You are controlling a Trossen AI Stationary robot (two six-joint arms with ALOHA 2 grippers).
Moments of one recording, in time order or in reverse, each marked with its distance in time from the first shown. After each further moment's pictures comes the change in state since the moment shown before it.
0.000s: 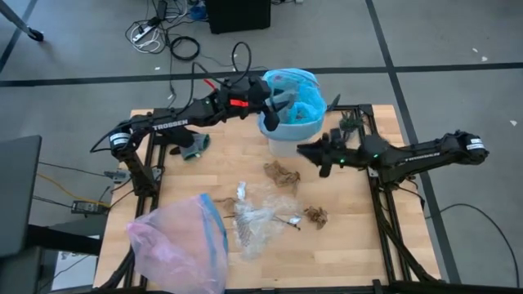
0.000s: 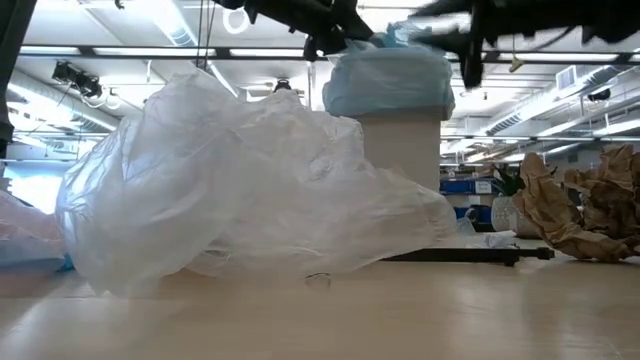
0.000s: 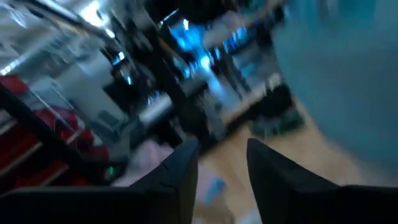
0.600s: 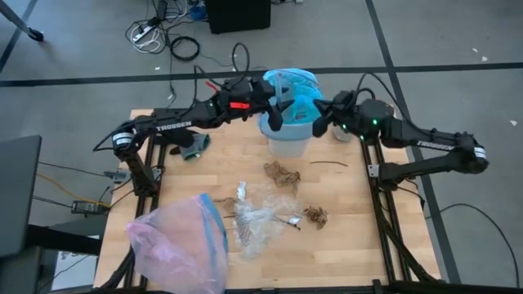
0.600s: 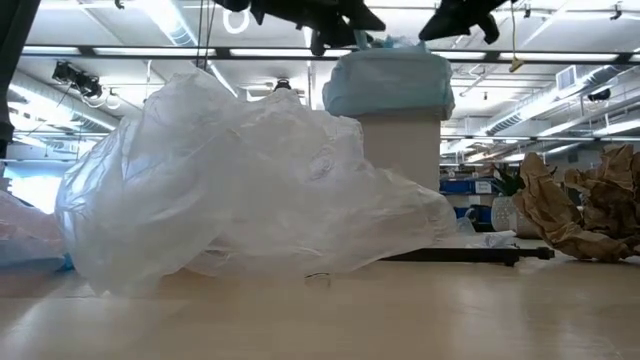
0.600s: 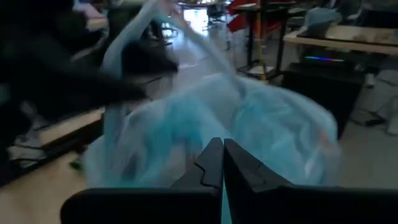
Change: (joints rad) left arm -0.019 0.029 0.000 0.131 0.003 -0.015; right arm -0.246 0.053 0.460 -0.669 0.334 -0.445
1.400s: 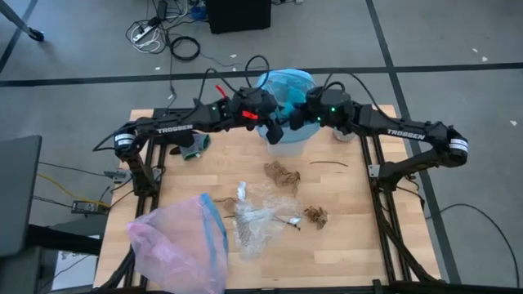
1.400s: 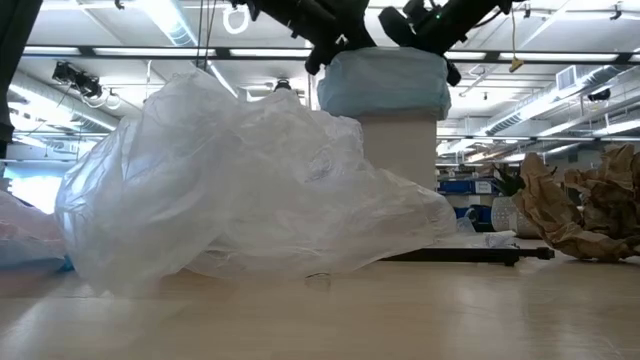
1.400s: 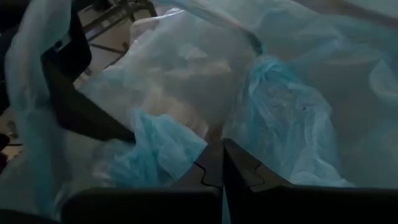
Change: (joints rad) left arm -0.062 0.022 0.045 -0.361 -0.070 -0.061; right arm -0.114 0.297 0.125 -0.116 -0.207 0.353
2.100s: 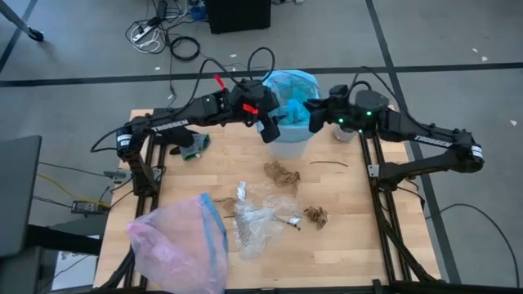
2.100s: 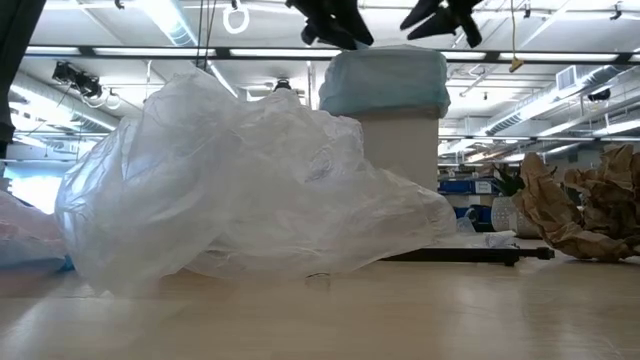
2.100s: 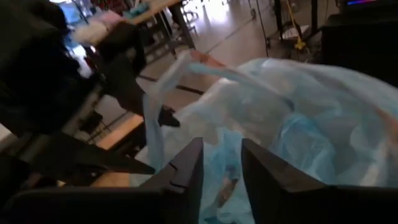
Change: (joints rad) left arm -0.019 0.009 0.232 -0.285 -0.060 0.181; right arm 0.080 -0.231 -0.004 0.005 0.022 -0.044
